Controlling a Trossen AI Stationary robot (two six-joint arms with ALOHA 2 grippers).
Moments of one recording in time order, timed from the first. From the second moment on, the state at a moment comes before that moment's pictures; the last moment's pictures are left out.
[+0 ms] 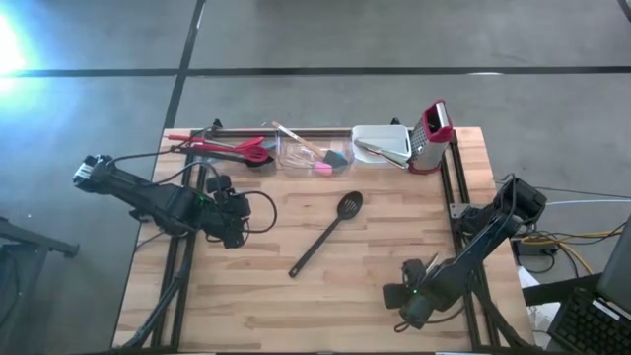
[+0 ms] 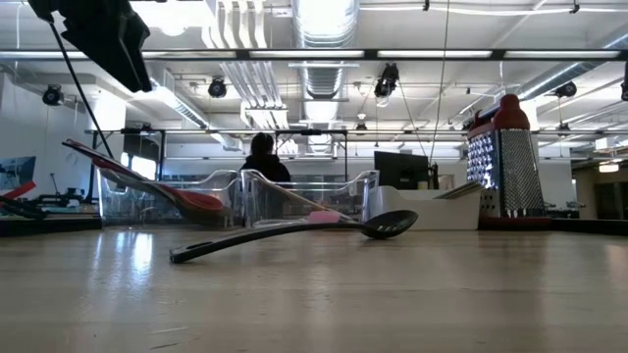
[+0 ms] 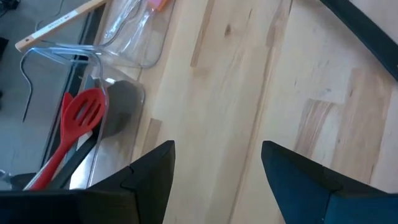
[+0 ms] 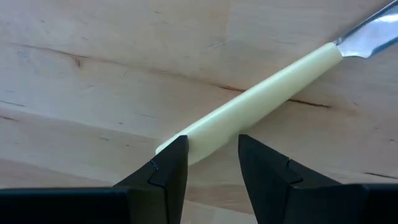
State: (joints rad) left arm -0.36 1.10 1.05 -1.18 -0.55 -0.48; right arm 0.84 1.69 0.94 -0.70 0.09 2.30
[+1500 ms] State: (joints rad) left arm -0.36 1.10 1.04 -1.17 -0.54 -0.47; right arm 0.69 1.55 1.01 -1.10 0.15 1.91
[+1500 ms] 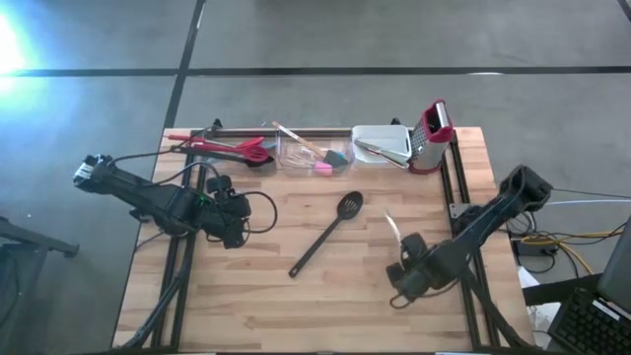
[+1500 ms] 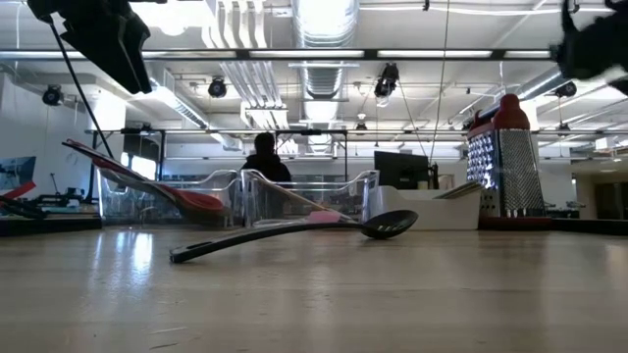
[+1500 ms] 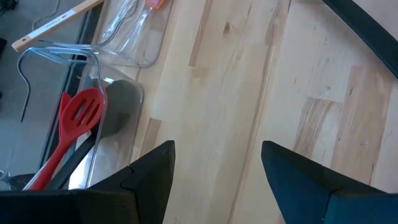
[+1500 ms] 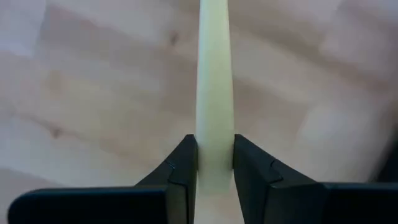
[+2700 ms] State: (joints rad) left arm -0.36 1.10 1.04 -1.13 -0.54 -0.47; right arm -0.54 1.51 1.30 -1.49 0.32 0.25
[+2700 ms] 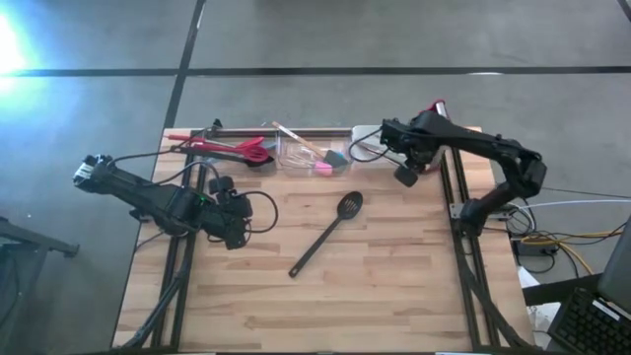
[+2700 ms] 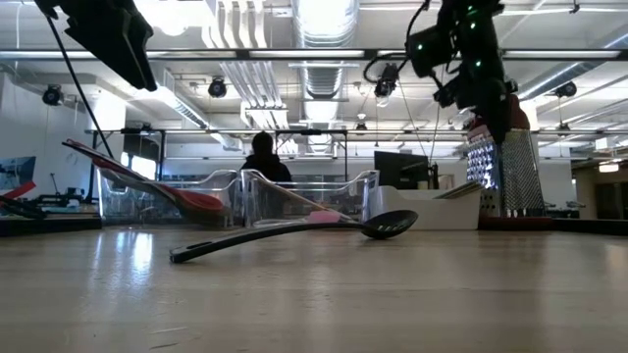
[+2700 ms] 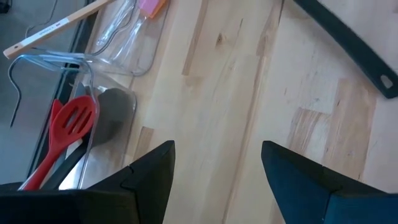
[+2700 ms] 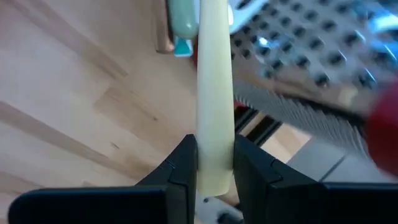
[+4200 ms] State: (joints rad) left arm -0.36 1.10 1.04 -1.09 -0.54 -0.47; right arm -0.60 1.80 1.48 -1.38 0.34 0.09
